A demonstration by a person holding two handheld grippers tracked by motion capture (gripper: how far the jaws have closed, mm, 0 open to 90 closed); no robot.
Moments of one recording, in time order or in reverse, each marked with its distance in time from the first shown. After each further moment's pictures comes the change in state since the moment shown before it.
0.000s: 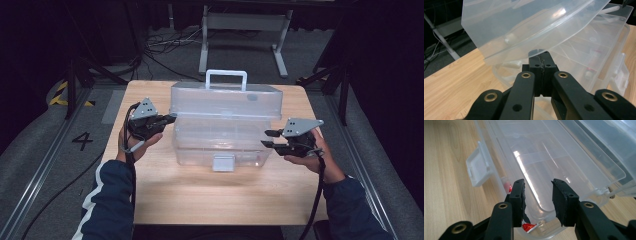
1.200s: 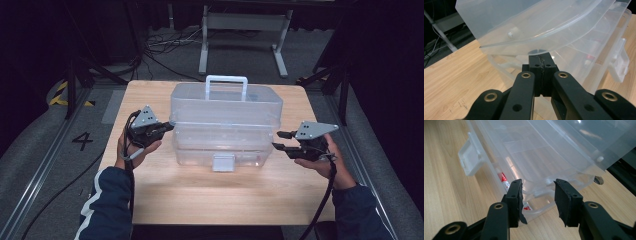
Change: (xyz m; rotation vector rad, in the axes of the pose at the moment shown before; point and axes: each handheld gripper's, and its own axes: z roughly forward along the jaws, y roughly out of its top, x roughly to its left) left arm -0.010 -0.017 -0.002 0.041 0.007 0.010; right arm -0.003 -0.023 -0.021 -0.002 -0.058 0.053
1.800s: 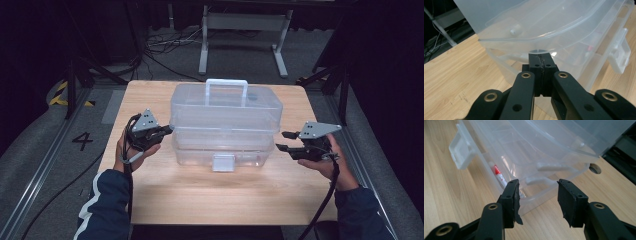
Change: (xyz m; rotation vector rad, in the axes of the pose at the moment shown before) left arm -0.004 -0.006 -0.001 0.039 0.009 0.014; right arm -0.007 -0.014 -0.001 0.030 -0.012 0.054
